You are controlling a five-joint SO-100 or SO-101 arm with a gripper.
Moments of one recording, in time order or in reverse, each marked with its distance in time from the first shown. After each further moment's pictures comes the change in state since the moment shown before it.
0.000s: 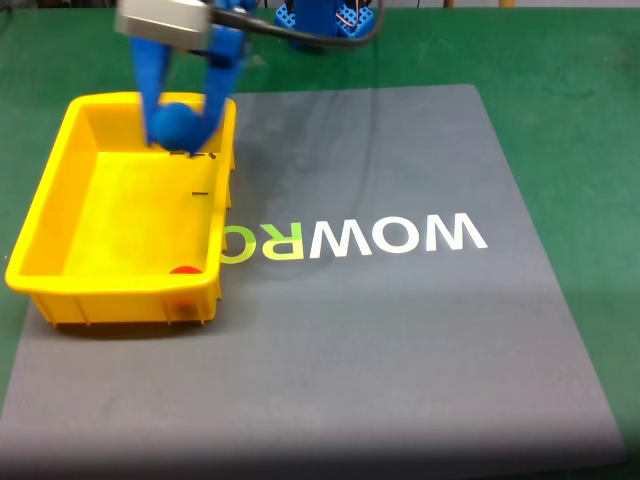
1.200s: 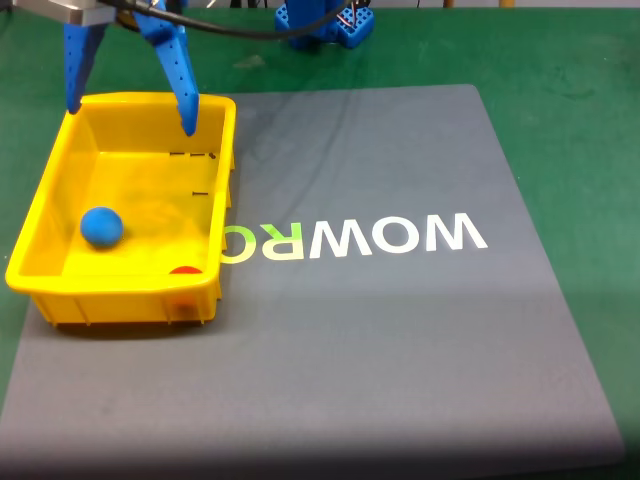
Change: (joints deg) arm 8.4 4.0 4.3 0.7 0.1
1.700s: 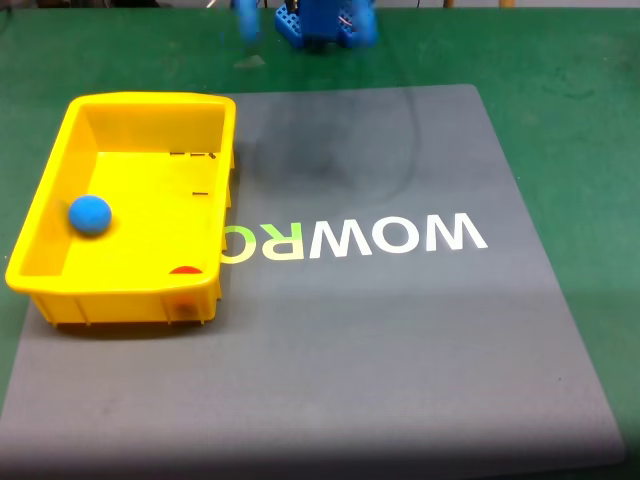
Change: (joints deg) arm -21.3 41.0 34.4 -0.4 -0.8
